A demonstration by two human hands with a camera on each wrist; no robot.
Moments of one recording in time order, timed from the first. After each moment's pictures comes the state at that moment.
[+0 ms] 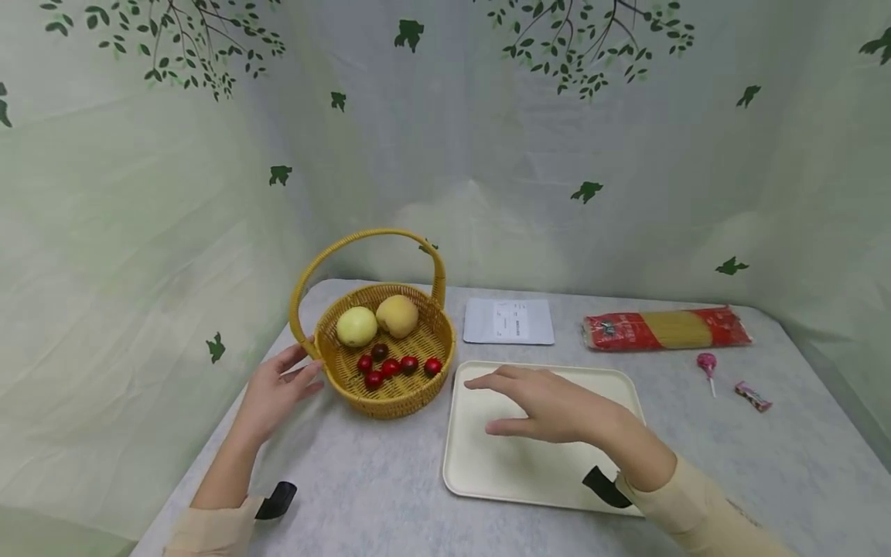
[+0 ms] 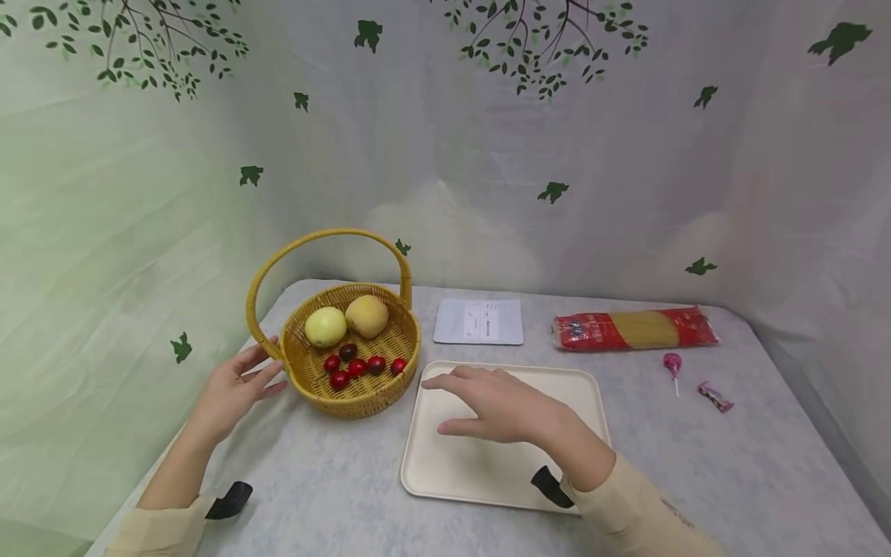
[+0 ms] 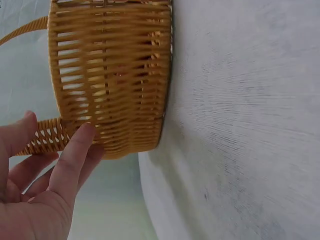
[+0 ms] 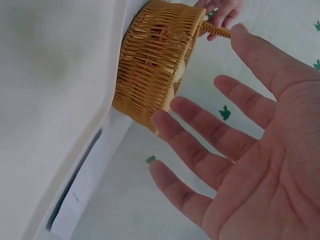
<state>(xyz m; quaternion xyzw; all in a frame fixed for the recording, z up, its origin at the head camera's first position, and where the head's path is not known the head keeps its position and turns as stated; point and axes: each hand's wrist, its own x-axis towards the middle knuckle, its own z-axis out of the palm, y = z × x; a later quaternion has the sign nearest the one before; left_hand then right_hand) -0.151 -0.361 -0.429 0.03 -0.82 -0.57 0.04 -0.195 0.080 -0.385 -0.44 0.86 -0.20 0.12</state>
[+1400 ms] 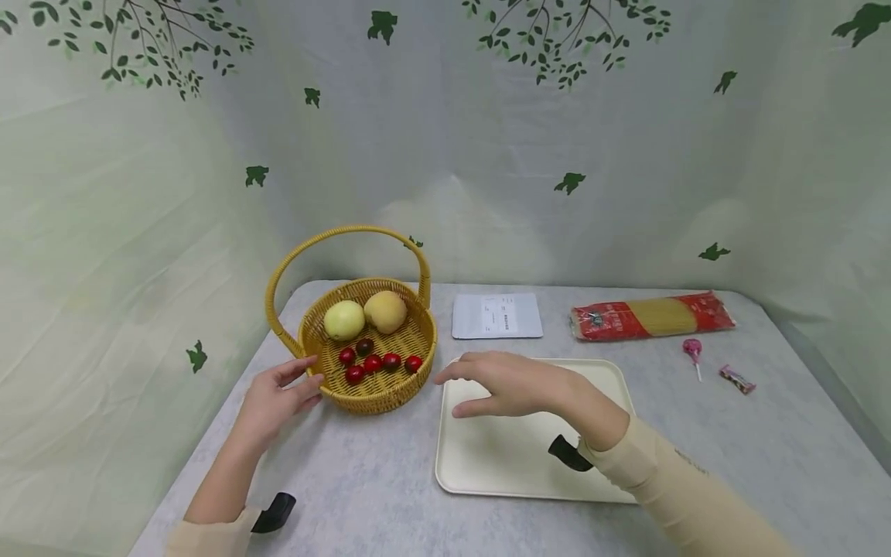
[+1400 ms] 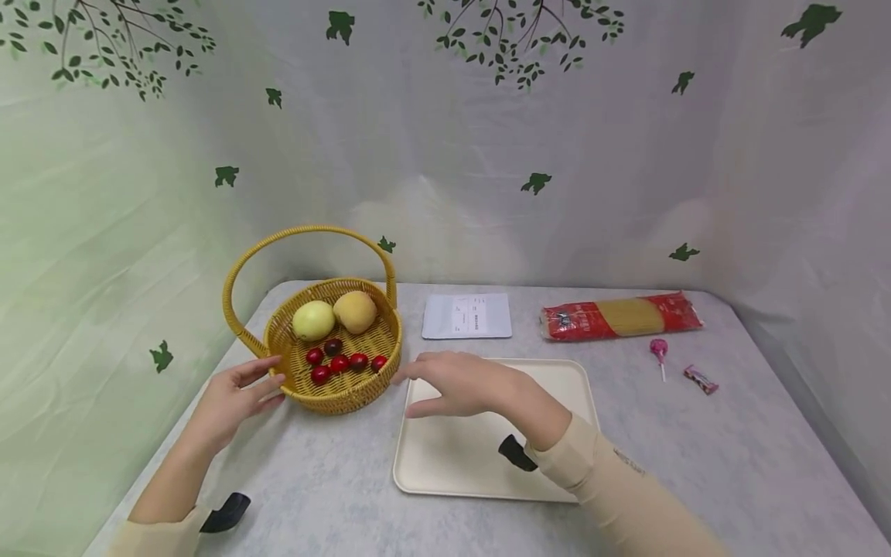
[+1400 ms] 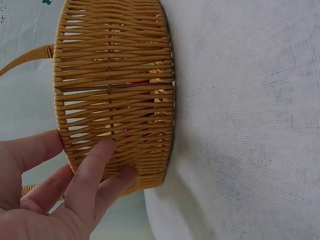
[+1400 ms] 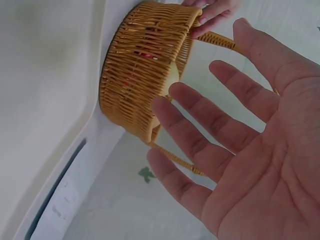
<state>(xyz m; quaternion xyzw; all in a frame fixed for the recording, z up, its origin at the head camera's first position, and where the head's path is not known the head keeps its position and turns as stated) -0.155 -0.345 -0.431 0.11 -0.83 -0.54 -0.04 -0.218 0.046 -0.373 -0.48 0.83 -0.21 0.17</state>
